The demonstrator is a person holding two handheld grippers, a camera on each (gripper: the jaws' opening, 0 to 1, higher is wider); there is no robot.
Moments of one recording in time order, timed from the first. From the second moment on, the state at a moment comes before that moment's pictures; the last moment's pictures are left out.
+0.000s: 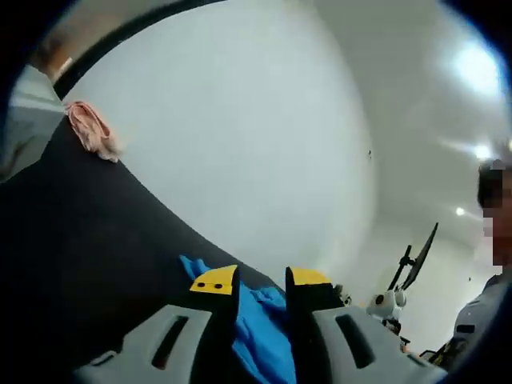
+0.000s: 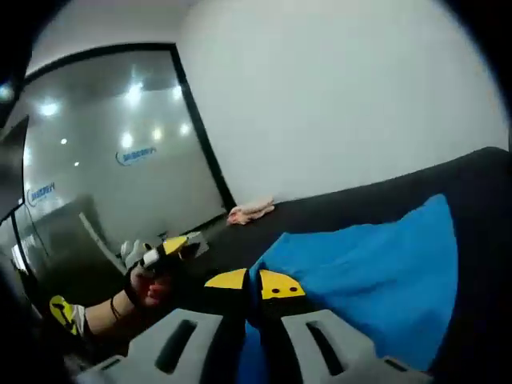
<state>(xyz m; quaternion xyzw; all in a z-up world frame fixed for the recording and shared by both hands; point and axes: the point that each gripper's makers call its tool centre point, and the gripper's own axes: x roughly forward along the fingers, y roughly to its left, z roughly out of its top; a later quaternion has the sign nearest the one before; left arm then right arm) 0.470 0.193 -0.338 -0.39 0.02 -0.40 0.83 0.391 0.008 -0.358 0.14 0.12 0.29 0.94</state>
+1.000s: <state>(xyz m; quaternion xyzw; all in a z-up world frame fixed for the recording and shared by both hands) 0.468 0.170 -0.357 -0.31 0.06 -0.41 0.86 0.356 -0.001 -0.406 -0.26 0.10 0.22 0.94</state>
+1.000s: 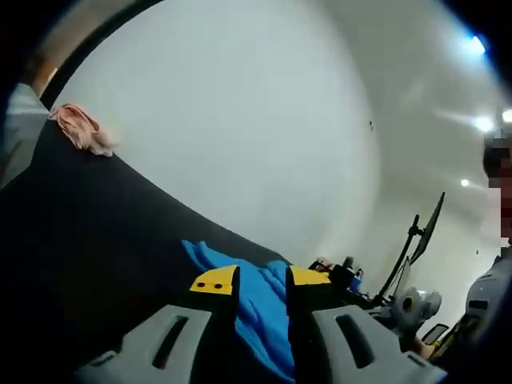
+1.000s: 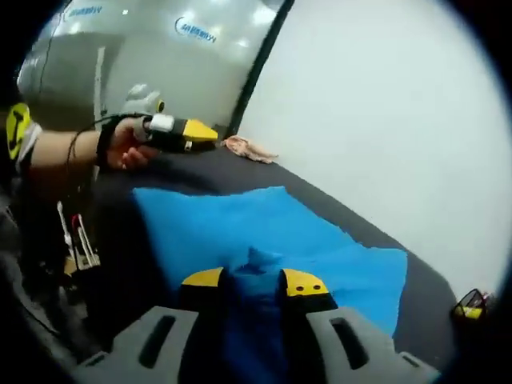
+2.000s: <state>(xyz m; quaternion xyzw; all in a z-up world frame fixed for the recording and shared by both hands) 0.468 0.165 -0.360 -0.30 0.07 -0.41 0.86 0.342 0.036 -0.361 -0.19 0.01 0.30 0.93</state>
